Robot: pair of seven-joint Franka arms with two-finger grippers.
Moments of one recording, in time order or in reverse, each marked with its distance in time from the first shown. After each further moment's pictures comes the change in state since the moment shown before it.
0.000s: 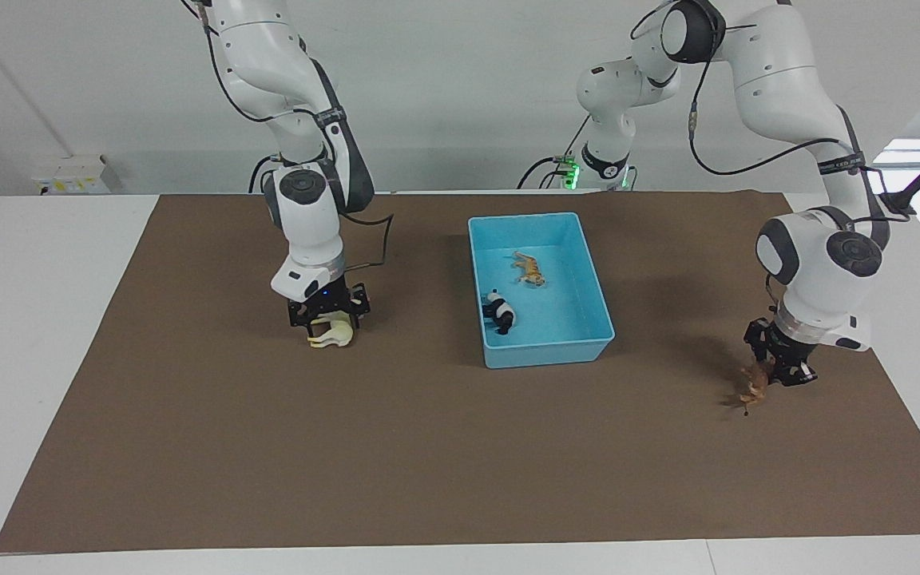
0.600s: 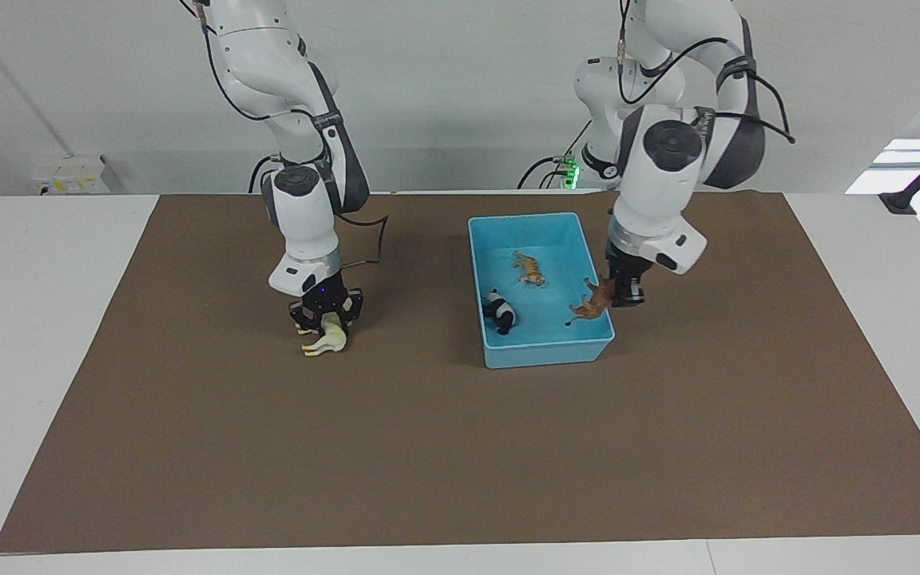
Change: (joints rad) left arm -0.437 -0.268 -0.068 -0.143 -0.083 -0.212 -0.180; right arm -0.001 -0.013 0.006 -0.048 -0.001 0.080 -0.027
